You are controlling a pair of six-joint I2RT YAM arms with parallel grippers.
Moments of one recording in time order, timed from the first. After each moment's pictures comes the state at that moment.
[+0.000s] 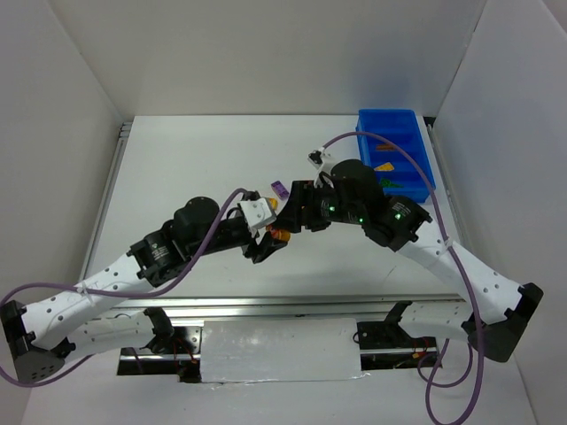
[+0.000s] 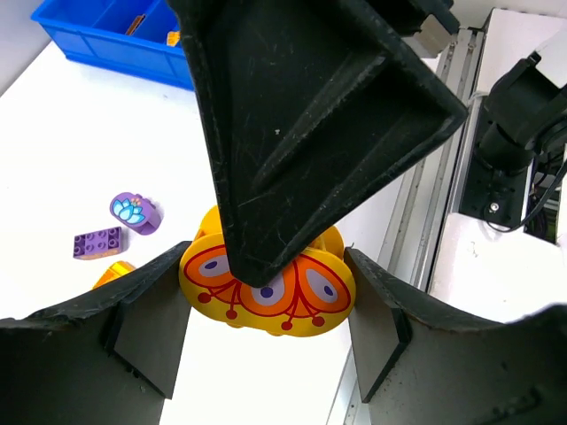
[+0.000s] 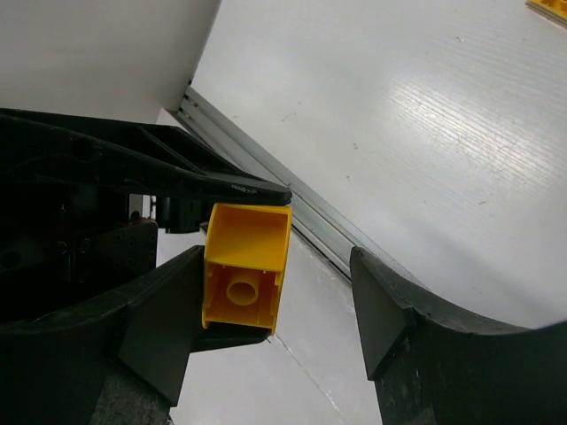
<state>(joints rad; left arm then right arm) -0.93 0.98 0.98 -0.23 0.19 0.13 0.80 1.14 1.27 -0.62 -0.23 0.66</state>
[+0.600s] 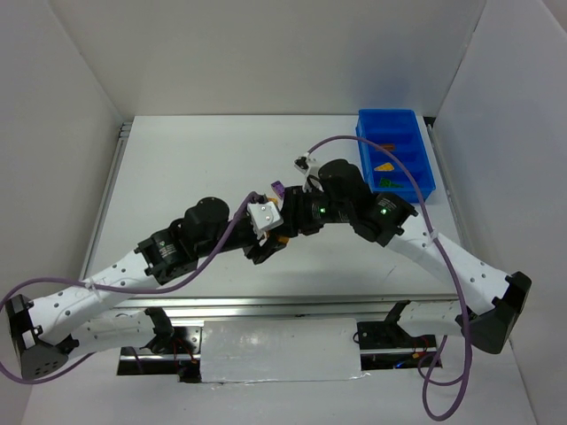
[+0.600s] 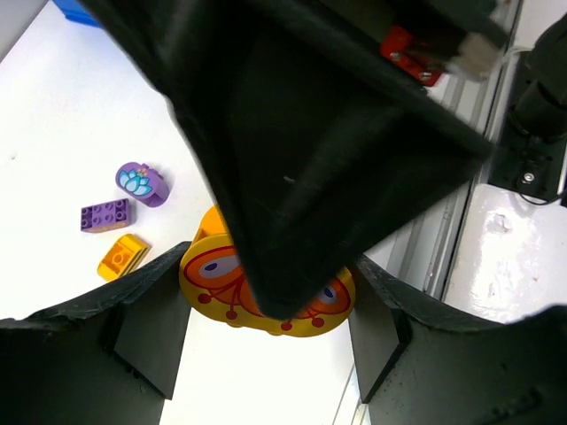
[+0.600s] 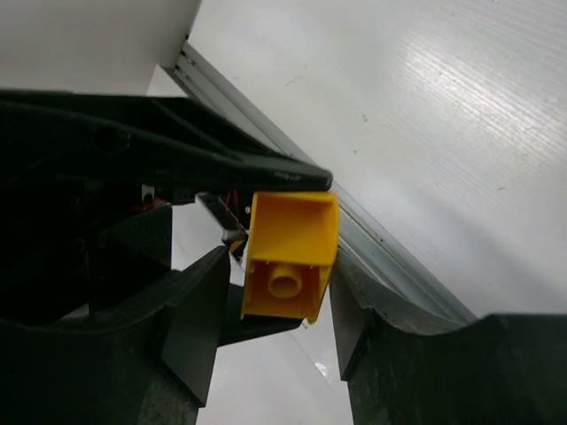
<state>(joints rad) -0.93 1.01 0.97 -0.28 0.15 0.18 0.81 1.21 1.27 -0.61 -0.32 0.63</state>
